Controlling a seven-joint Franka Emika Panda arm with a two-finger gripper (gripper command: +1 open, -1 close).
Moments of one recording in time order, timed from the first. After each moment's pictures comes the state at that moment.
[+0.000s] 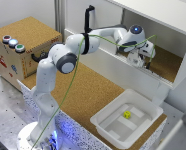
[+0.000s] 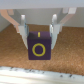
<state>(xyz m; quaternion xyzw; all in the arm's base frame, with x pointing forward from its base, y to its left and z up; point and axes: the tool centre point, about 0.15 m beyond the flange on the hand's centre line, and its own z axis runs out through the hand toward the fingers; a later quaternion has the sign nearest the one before) 0.606 -0.250 0.520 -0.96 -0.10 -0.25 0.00</state>
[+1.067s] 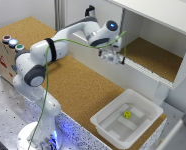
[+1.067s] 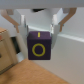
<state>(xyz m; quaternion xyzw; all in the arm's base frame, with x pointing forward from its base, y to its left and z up) 0.405 0.033 0.507 -0.89 -0.39 -0.19 0.14</state>
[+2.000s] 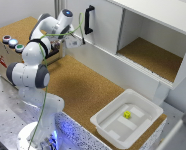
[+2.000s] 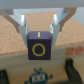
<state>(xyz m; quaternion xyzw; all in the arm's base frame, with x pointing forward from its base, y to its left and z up) 0.328 0.350 0.478 -0.74 -0.63 -0.20 0.16</state>
